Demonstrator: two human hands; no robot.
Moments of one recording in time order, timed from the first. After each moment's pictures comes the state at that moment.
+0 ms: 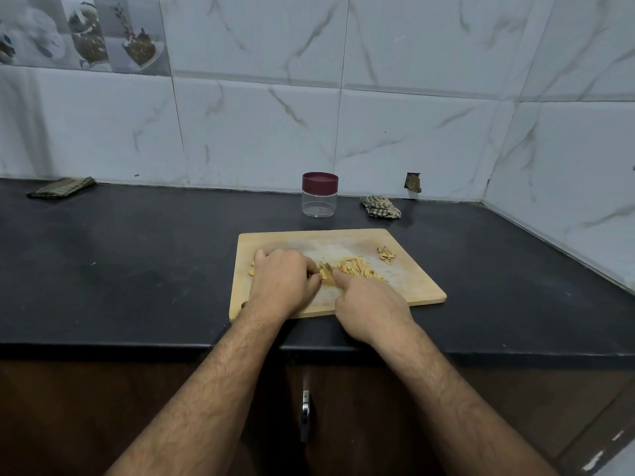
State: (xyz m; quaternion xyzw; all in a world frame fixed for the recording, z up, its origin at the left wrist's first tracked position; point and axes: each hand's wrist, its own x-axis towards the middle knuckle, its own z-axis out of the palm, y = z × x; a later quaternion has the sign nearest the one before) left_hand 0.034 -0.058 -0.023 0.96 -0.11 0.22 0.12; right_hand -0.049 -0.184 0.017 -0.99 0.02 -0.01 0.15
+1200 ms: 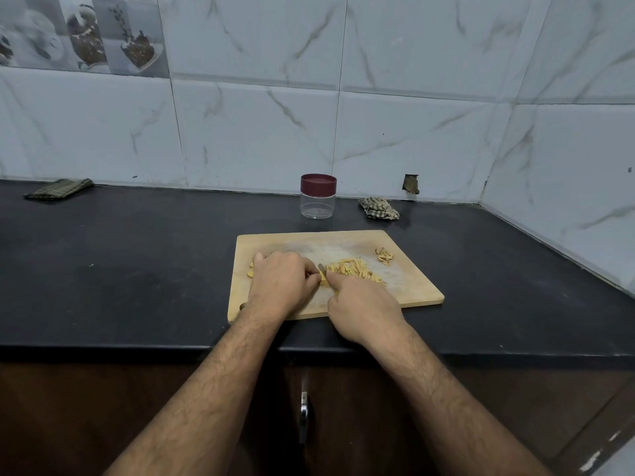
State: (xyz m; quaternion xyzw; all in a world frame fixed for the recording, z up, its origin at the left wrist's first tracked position) left_hand 0.036 -0.059 -0.023 0.96 -0.11 0.20 0.15; right_hand -0.046 -0.178 0.015 -0.99 0.01 -0.01 0.15
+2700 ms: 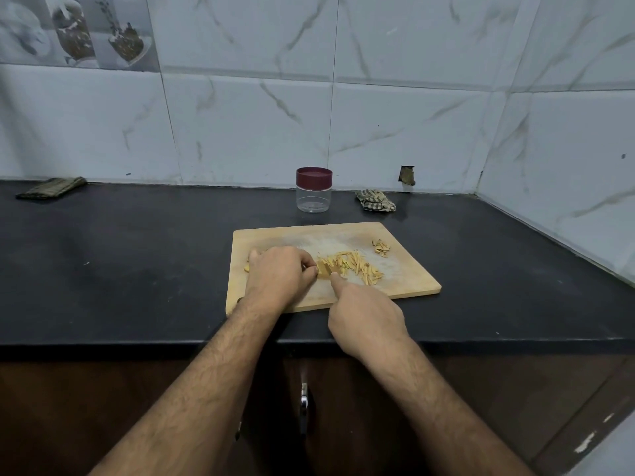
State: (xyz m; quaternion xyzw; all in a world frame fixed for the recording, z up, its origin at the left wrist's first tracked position) left_hand 0.034 -0.060 -0.020 0.97 -0.09 0.17 0.17; right_hand -0.065 -0.176 0.001 -0.99 0.03 -0.02 0.13
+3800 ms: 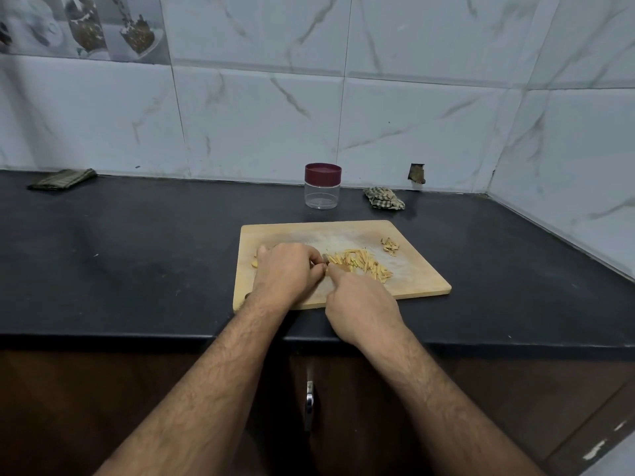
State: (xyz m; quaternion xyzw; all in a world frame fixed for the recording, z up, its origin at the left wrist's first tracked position) left_hand 0.037 -0.058 -0.023 0.96 -0.09 0.18 0.17; right_hand -0.047 -0.168 0.000 -0.99 0.00 -0.05 0.16
